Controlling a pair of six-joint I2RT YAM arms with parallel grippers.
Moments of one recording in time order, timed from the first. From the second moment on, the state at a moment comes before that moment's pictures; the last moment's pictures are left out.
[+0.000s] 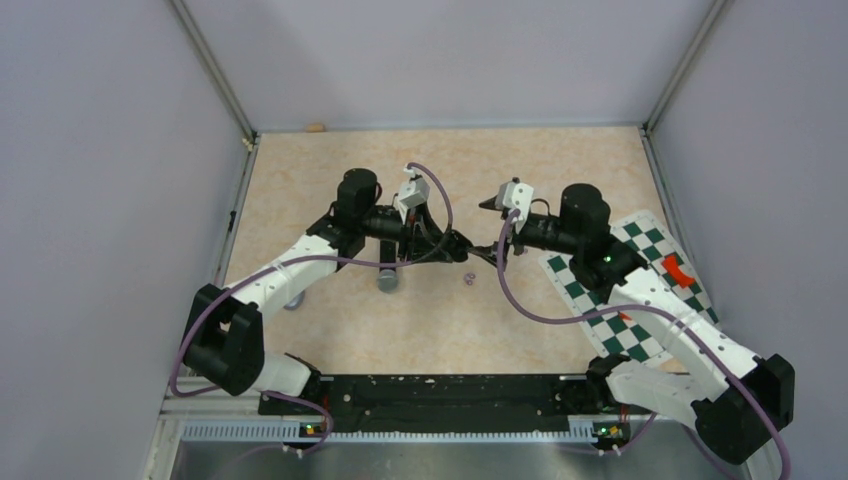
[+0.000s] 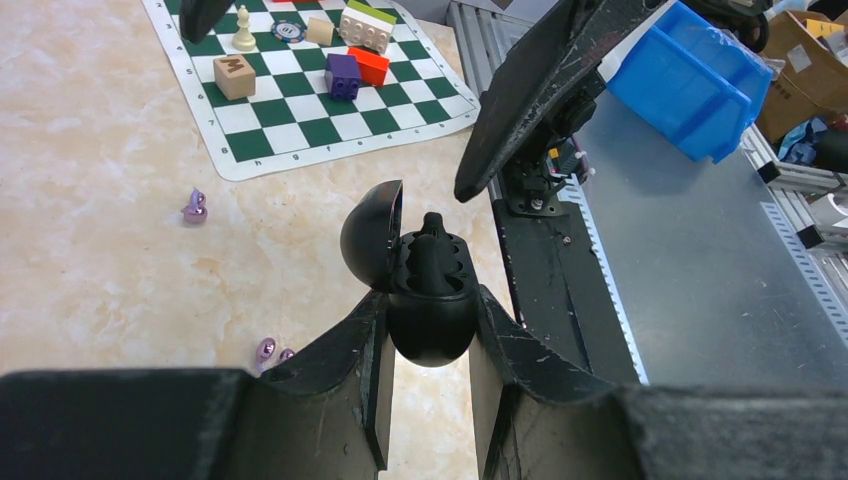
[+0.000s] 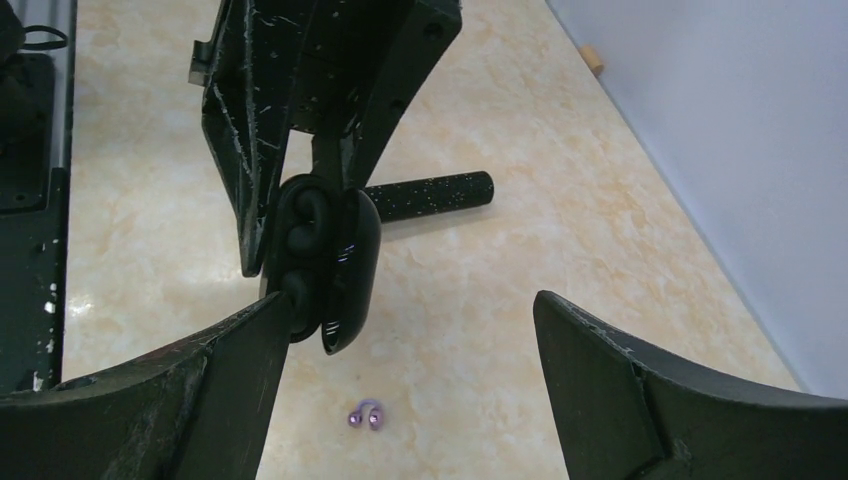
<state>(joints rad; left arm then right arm) -0.49 1.41 0.95 0.15 1.22 -0.01 0.54 1.03 0.87 -0.03 -0.64 -0.40</state>
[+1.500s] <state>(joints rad) -0.49 1.41 0.95 0.16 1.19 0.01 0.57 1.06 0.86 -0.02 -0.52 -0.40</state>
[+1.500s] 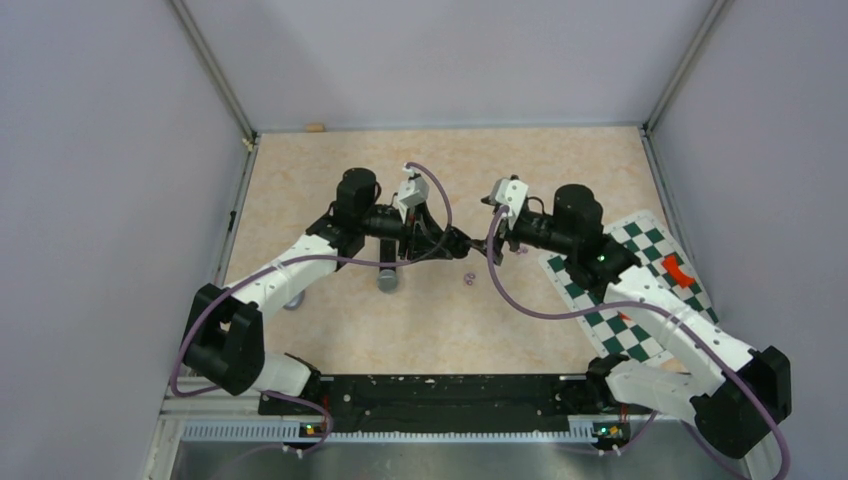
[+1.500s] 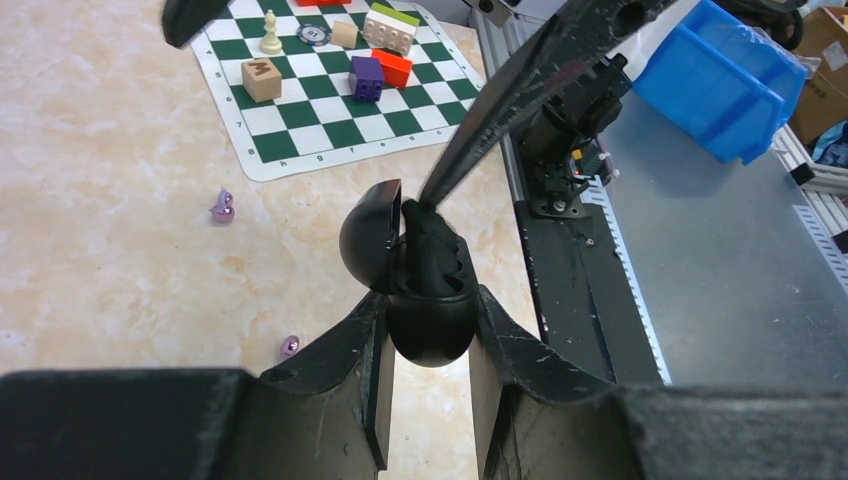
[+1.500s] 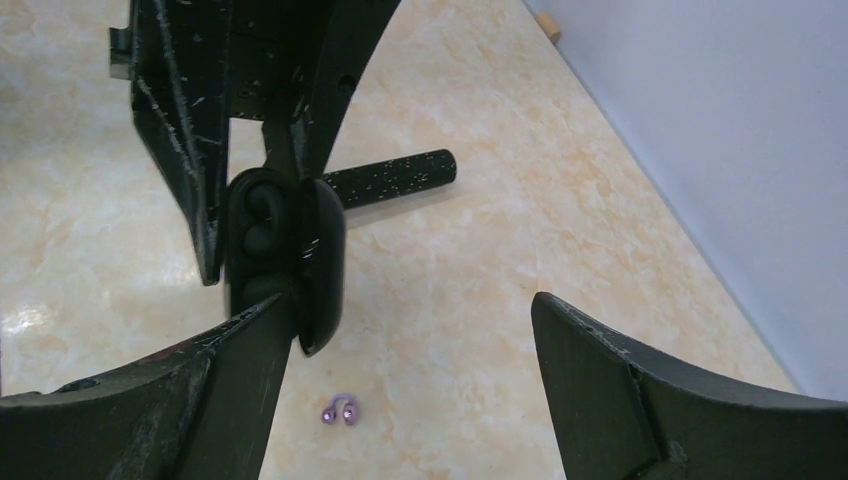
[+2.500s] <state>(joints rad) -0.50 1.41 0.95 0.13 1.22 0.01 0.57 1.05 0.87 -0.07 -0.66 -0.40</state>
